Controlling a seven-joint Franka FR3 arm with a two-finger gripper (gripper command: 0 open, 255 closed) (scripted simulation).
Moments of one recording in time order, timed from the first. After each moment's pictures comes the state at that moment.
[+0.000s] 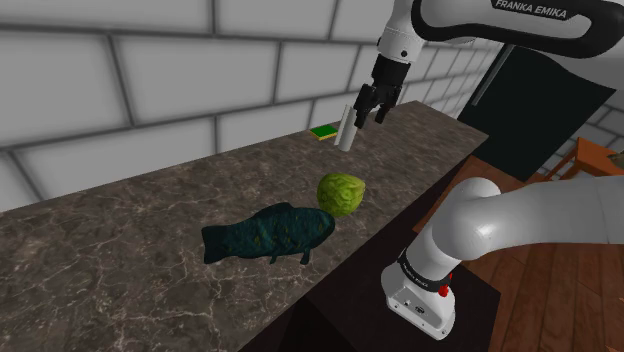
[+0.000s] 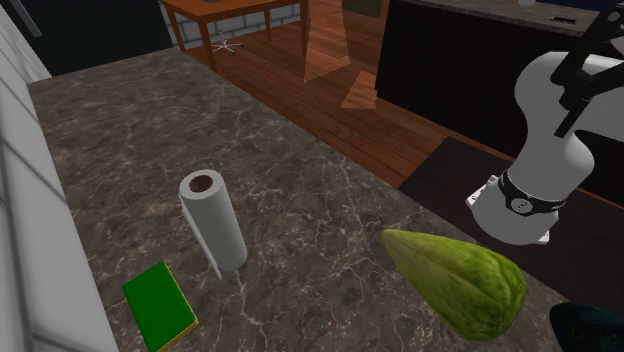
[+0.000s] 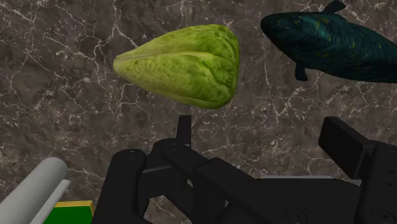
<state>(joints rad) 0.02 -0.80 -0.05 -2.44 0.01 1.63 0.07</state>
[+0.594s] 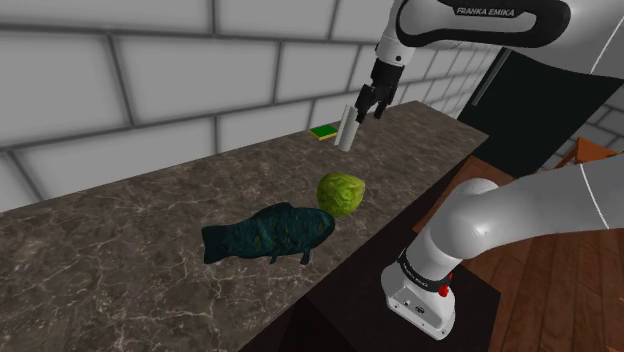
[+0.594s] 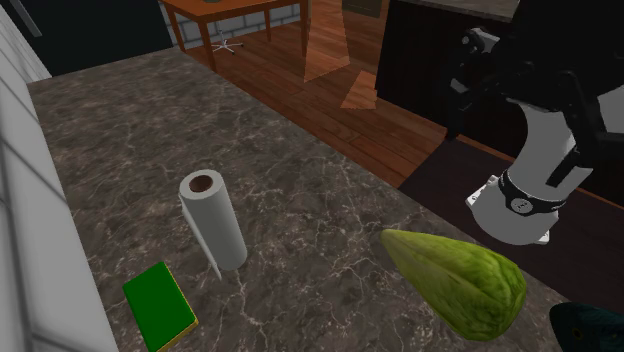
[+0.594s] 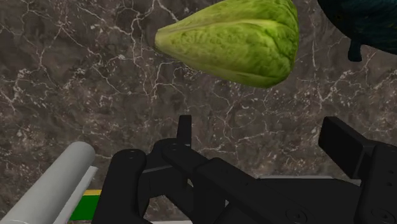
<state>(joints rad) -0.02 -0.64 -0.18 -2.39 -0.08 1.74 -0.08</state>
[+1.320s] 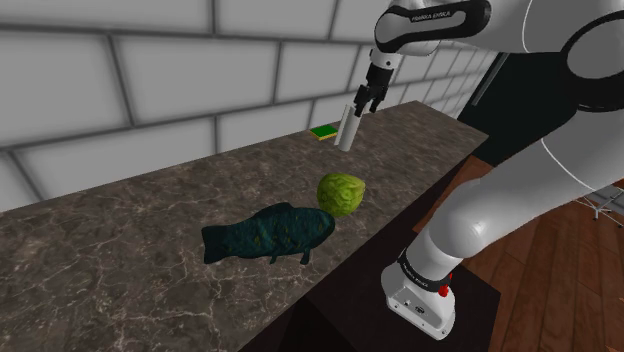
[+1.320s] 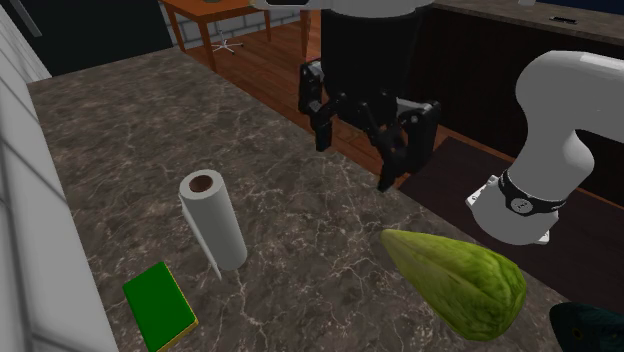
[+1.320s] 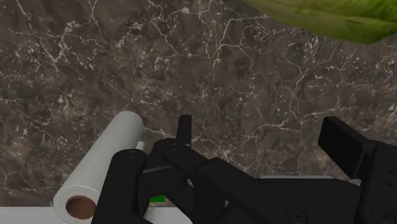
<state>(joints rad) -0.05 -0.30 -0.36 -2.20 -0.10 1.91 -0.32</state>
